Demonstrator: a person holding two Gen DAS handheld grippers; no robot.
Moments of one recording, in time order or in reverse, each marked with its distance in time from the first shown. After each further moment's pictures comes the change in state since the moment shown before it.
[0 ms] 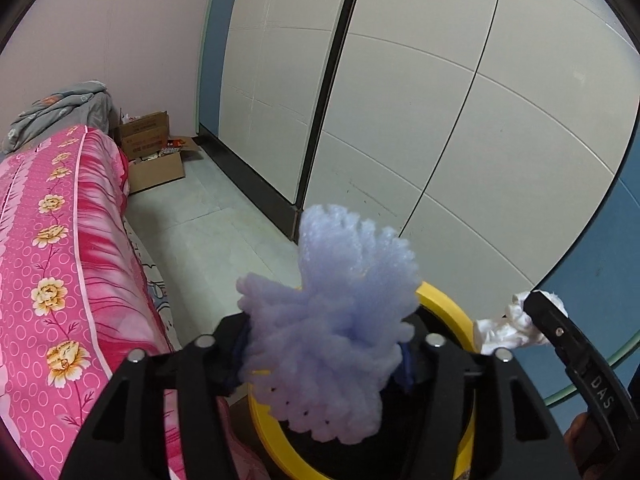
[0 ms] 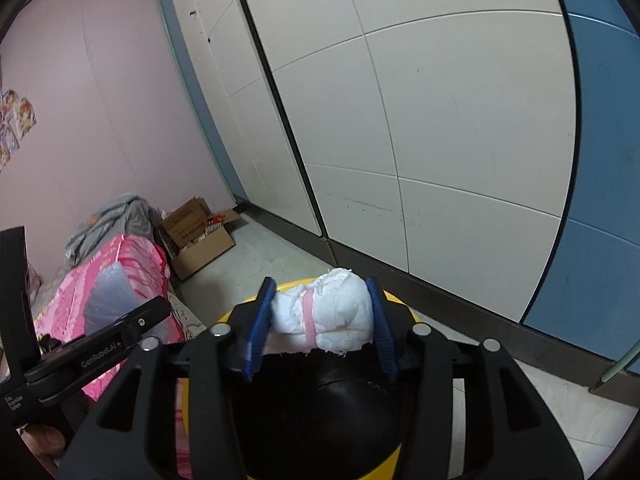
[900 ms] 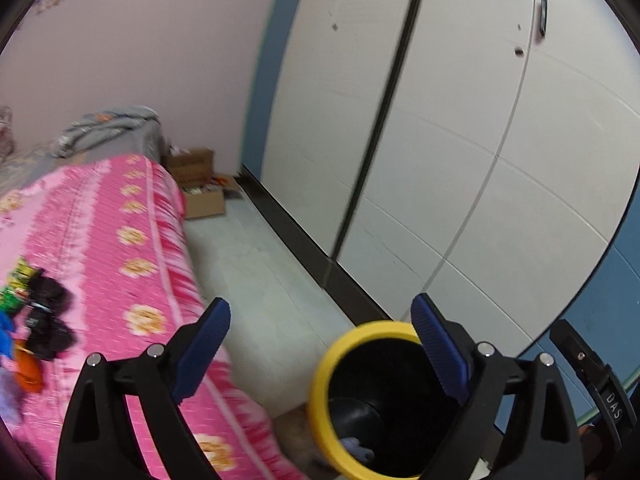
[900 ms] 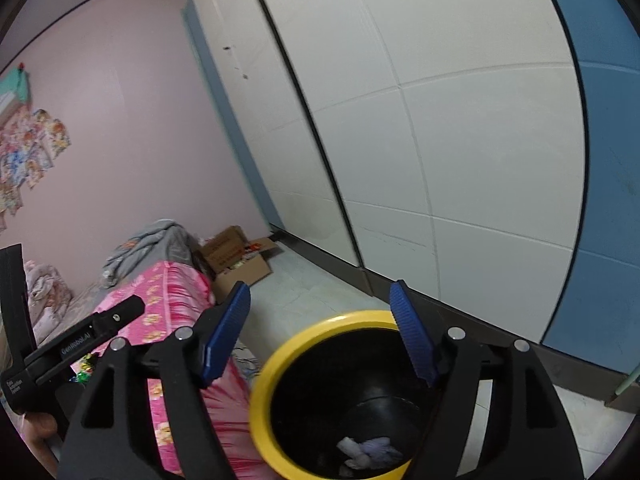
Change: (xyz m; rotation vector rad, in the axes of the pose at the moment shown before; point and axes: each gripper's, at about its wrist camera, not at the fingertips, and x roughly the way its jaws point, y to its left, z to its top) left arm -0.115 0.041 0.027 -0.092 -0.189 0.115; right arm -0.081 0.032 0.029 -0.011 -0.101 0.135
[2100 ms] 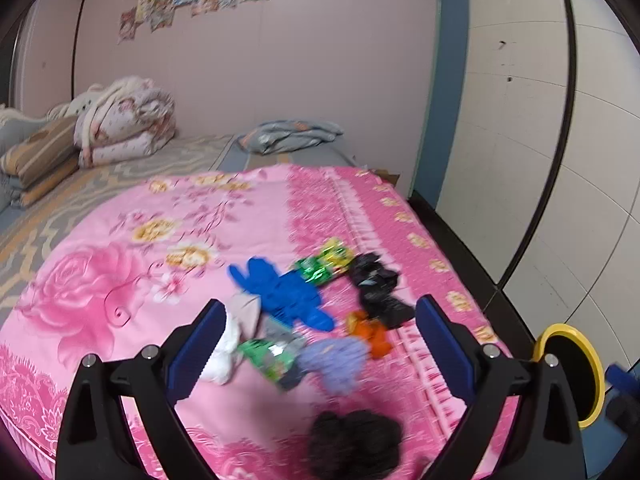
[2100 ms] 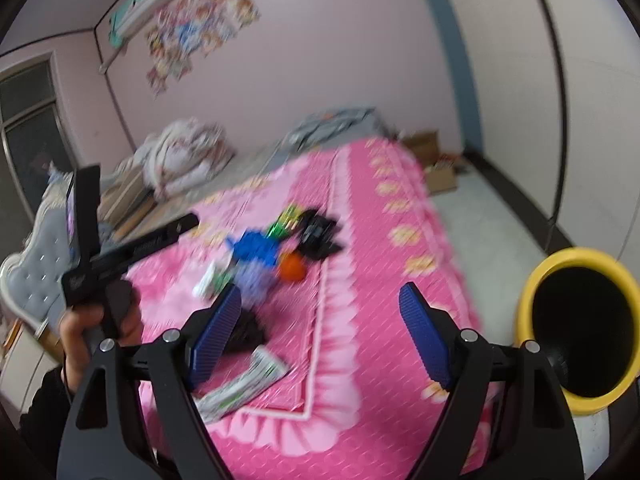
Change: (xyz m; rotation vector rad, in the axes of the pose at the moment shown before) left arm -0.206 0.251 -0.045 -0.163 -0.064 0.511; right arm -0.073 0.260 -0.118 -0.346 0.415 0.622
